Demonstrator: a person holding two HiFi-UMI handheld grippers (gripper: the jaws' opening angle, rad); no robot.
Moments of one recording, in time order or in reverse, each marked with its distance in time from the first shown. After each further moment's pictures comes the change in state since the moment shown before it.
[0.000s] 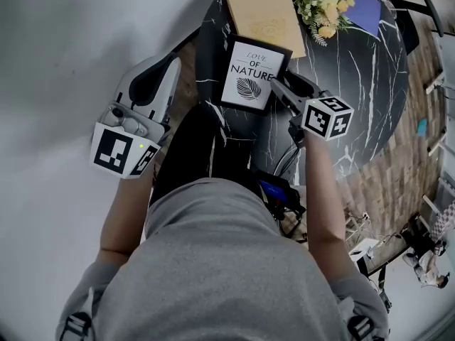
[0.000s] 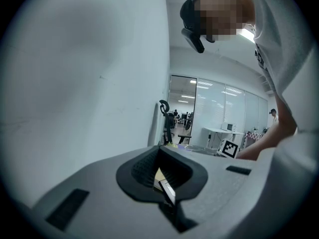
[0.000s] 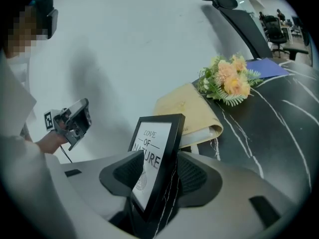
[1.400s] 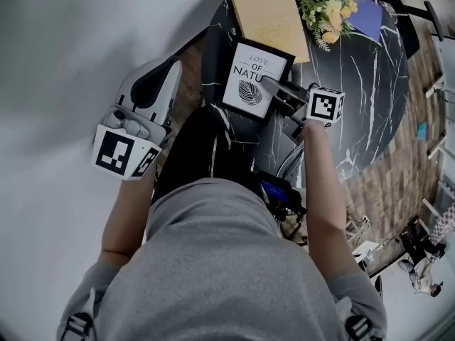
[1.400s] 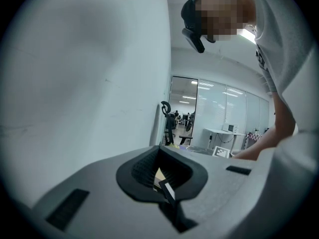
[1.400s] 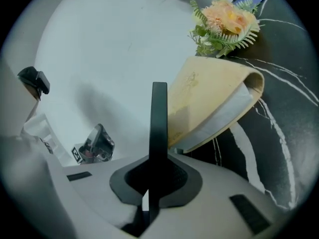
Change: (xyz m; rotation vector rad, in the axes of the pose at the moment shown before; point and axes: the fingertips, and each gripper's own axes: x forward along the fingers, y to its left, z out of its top) left arm -0.008 0.010 0.005 -0.010 -0.005 0.012; right arm 0.034 0.033 0.003 0.326 0.013 0.387
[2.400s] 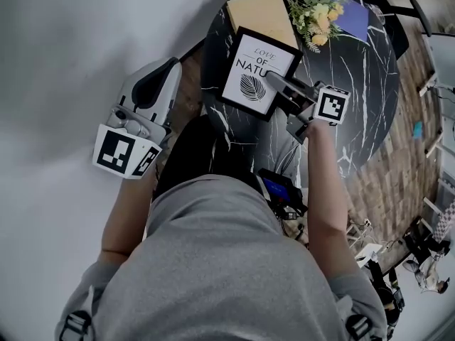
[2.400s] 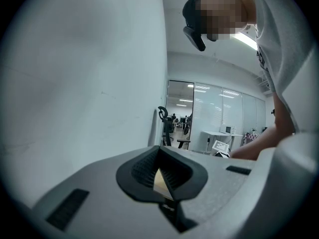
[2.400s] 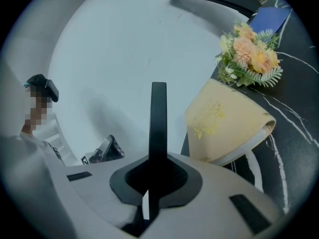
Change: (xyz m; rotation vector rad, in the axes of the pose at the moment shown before) left arm -0.010 -0.008 0.024 0.032 -0.046 -0.027; right arm -0.022 0.053 0.039 -0.070 -0.124 0.091
